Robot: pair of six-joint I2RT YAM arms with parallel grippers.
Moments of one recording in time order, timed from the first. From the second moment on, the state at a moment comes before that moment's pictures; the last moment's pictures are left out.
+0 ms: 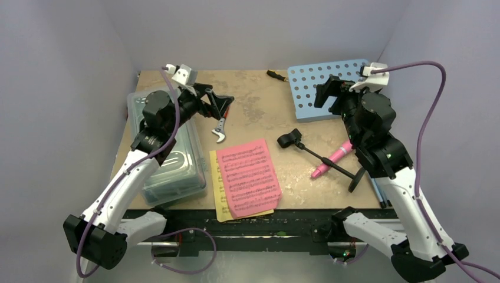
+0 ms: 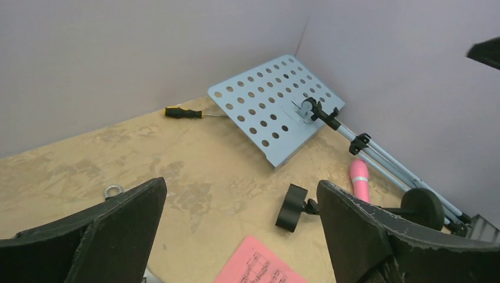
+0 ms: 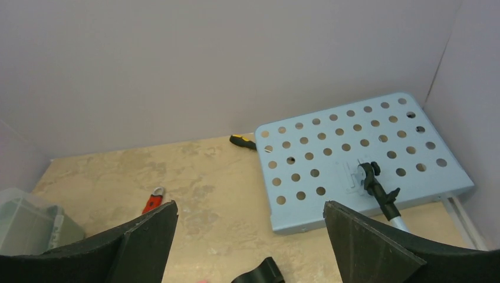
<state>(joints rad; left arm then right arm) -0.36 1.08 1.06 0.08 0.30 -0.24 0.46 0.94 1.33 -0.43 0.43 0.24</state>
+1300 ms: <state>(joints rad) -0.49 1.20 1.06 0.02 0.25 -0.20 0.07 1.79 1.38 -0.43 0.67 -0.06</state>
